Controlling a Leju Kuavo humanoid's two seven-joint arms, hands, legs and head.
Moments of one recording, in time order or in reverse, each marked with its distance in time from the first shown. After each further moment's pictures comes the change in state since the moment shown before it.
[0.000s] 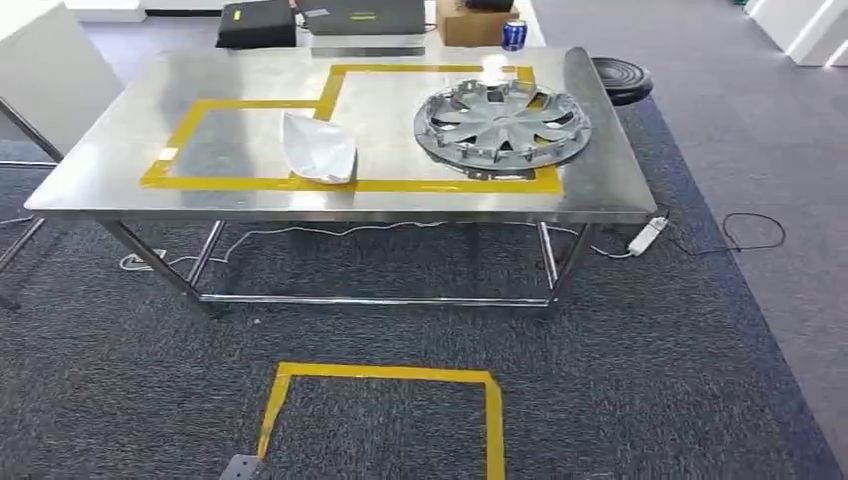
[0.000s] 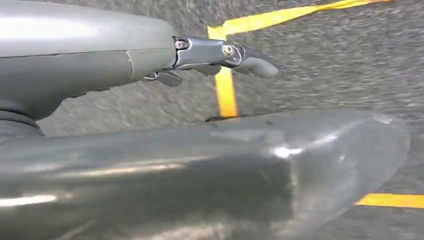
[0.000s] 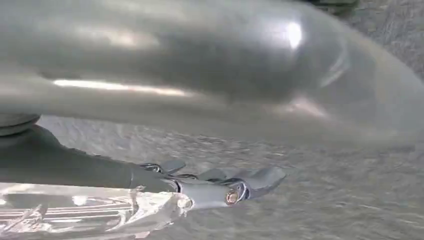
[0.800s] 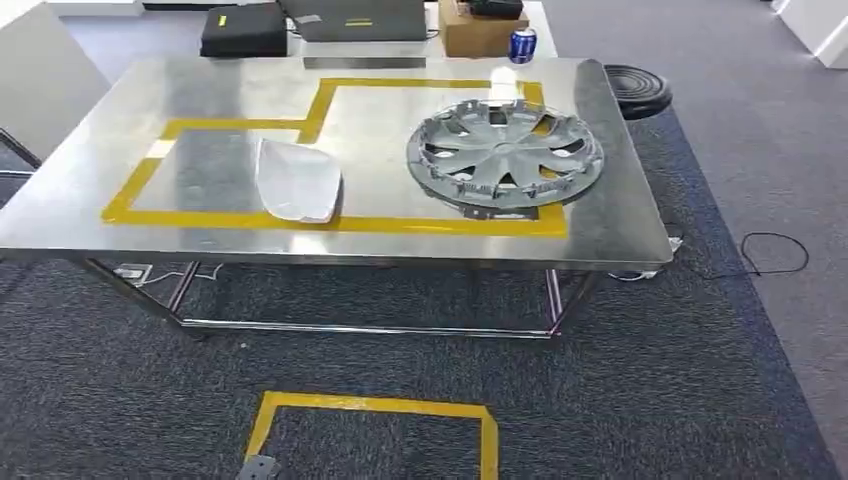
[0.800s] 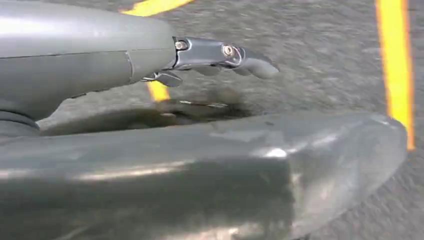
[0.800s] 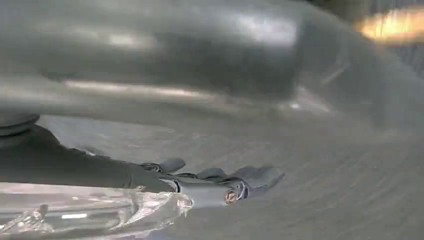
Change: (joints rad) left arm 0.003 -0.016 -0.028 0.000 -0.062 -0.132 -0.120; right arm 0.025 0.035 -0.221 -0.232 0.191 0.115 -0.055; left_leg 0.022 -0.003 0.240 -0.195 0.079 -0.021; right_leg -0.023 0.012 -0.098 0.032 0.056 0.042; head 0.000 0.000
